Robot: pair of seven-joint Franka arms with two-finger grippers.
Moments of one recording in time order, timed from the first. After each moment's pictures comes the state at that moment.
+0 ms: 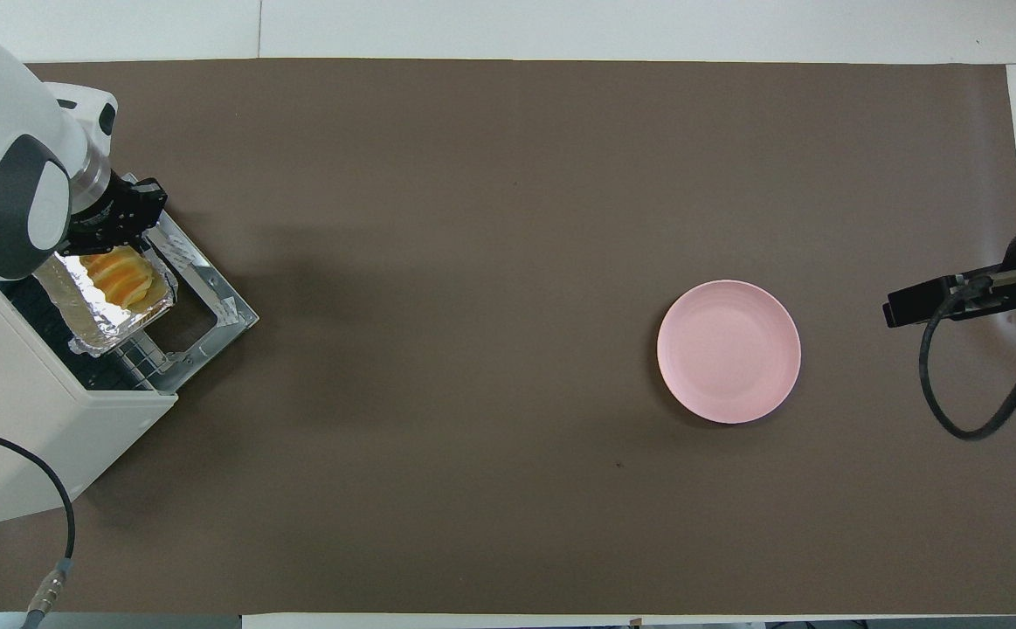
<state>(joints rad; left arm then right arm) -0.22 0.35 0.17 -1.60 0.10 1.82 -0.68 -0.05 -0.09 0.07 -1.69 0.02 1.54 -0.10</state>
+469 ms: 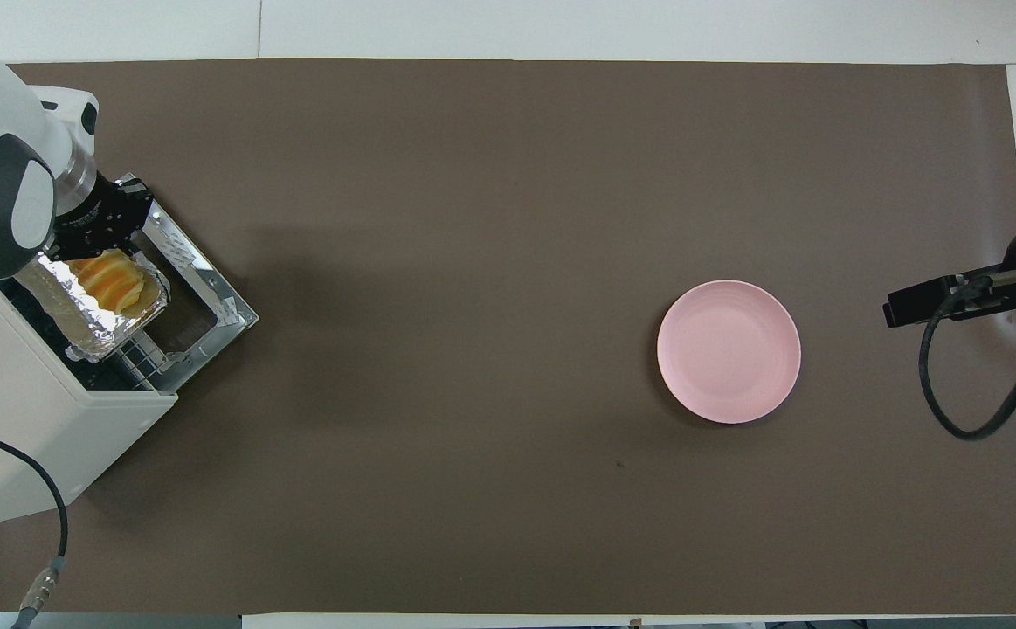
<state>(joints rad) -0.19 0.35 0.17 -1.60 0.10 1.81 -0.78 -0.05 -0.09 0.07 -1.69 0.02 1.54 -0.10</state>
